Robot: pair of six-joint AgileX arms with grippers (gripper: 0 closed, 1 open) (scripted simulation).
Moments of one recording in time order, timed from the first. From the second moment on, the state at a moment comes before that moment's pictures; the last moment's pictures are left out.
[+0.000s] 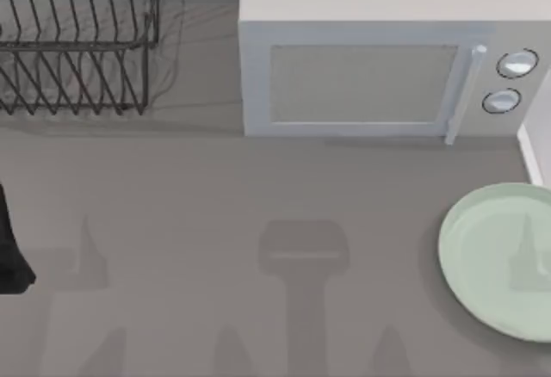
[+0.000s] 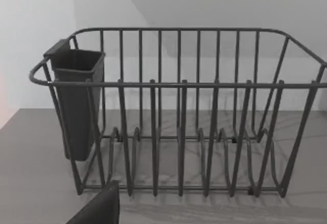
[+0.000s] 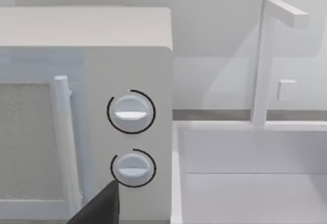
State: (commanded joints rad) left arm 0.00 0.00 0.00 0.00 0.00 0.00; right arm 0.00 0.00 0.00 0.00 0.00 0.00
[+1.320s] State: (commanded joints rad) left arm 0.00 0.00 0.00 0.00 0.00 0.00; right arm 0.23 0.86 0.65 -0.54 0.00 0.24
